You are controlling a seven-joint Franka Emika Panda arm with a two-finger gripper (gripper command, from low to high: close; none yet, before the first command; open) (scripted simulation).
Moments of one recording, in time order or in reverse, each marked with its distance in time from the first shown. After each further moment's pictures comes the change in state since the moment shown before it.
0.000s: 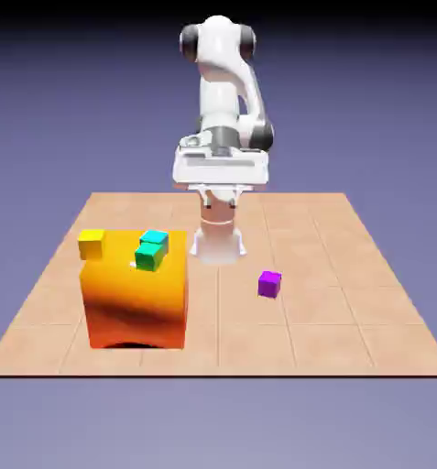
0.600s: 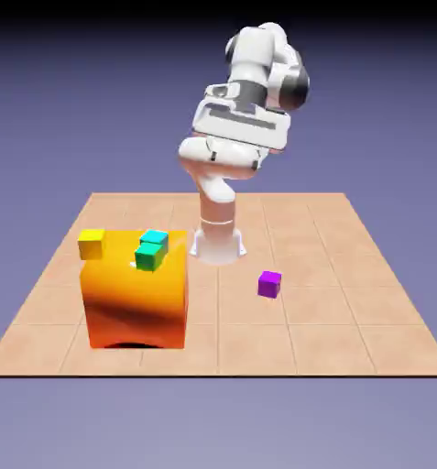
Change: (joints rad) arm -0.540 -0.353 0.584 0.243 0.339 -0.783 -0.211
